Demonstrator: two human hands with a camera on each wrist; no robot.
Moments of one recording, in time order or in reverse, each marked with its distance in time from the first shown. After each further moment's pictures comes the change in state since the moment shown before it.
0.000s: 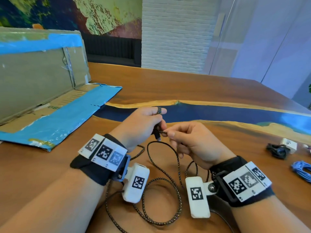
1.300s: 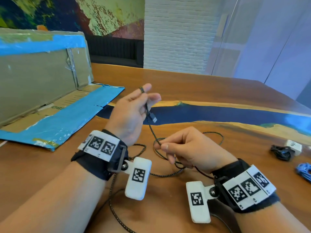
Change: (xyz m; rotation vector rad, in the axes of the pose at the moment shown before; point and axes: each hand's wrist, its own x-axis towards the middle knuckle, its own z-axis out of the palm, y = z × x) left_hand 0.011 -0.001 -0.016 -0.638 0.202 0.170; right_hand -0.004 -0.003 0.004 -0.249 -0.182 0.031
